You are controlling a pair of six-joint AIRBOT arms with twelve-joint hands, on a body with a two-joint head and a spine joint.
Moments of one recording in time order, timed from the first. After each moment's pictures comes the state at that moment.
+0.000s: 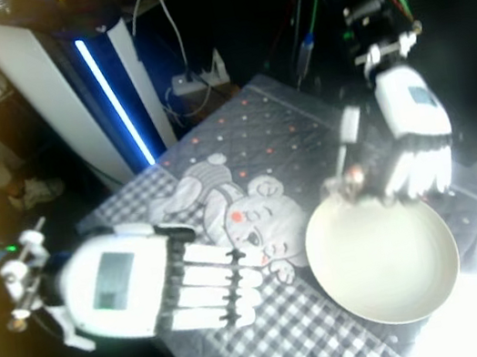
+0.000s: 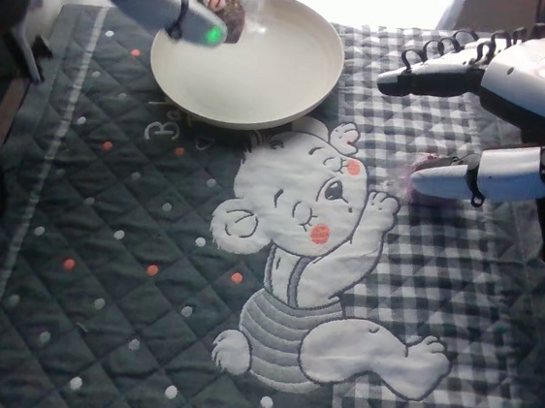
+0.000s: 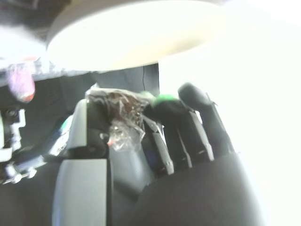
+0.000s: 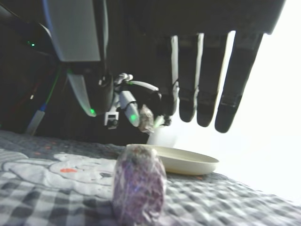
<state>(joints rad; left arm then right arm) 0.40 -1.41 1.77 0.38 -0.33 0.39 -0.81 -0.99 1.35 -0.33 0.76 -0.34</state>
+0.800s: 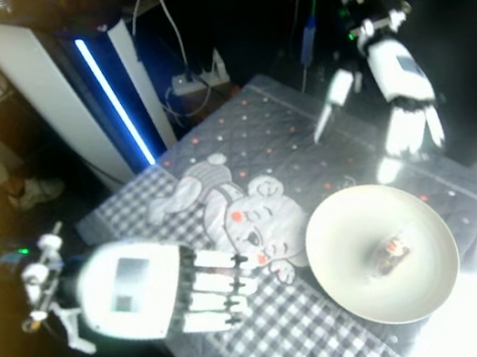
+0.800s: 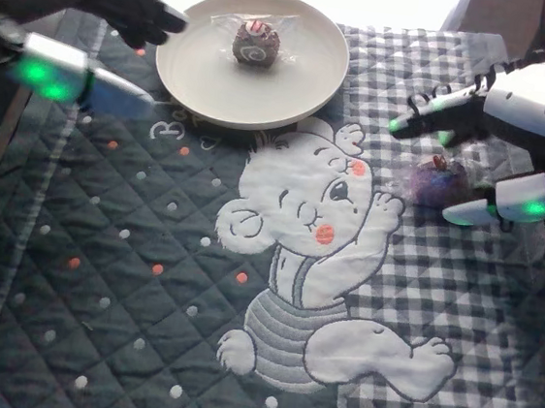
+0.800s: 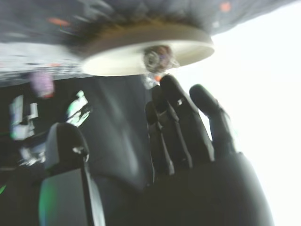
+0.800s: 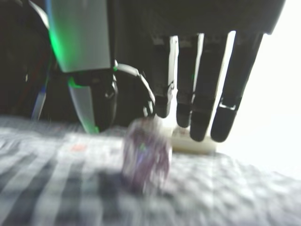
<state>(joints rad) 0.63 -1.11 1.44 0.25 -0.58 0.39 -0.81 -0.99 1.35 -0.40 0.63 -0.32</state>
